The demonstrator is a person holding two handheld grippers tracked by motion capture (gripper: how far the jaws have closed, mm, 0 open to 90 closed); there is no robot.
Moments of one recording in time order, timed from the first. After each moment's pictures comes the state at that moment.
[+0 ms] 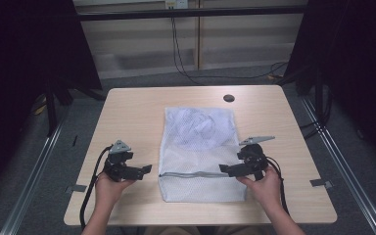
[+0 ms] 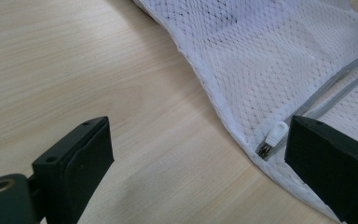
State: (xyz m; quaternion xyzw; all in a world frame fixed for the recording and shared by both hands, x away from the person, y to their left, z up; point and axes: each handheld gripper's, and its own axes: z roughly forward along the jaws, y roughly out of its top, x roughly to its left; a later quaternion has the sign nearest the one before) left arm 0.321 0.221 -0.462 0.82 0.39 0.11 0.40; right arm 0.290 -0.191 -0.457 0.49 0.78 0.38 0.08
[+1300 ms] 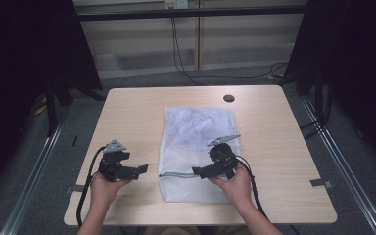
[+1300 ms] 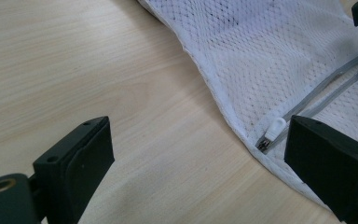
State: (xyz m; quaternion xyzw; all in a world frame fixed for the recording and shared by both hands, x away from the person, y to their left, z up) left arm 0.322 0.233 -0.457 0.82 0.40 0.10 0.40; right arm 0.302 -0.113 -0.456 0.45 0.81 0.37 0.05
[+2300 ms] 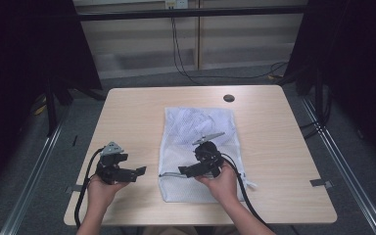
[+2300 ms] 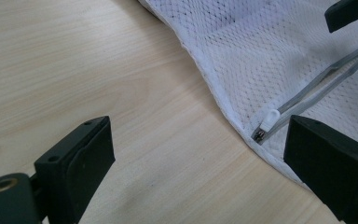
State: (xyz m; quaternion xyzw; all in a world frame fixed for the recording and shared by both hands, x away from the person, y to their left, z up) left arm 0.312 0.237 -0.453 0.82 0.40 0.10 0.40; right arm 0.311 -0.075 -0.453 0.43 0.82 0.38 0.03
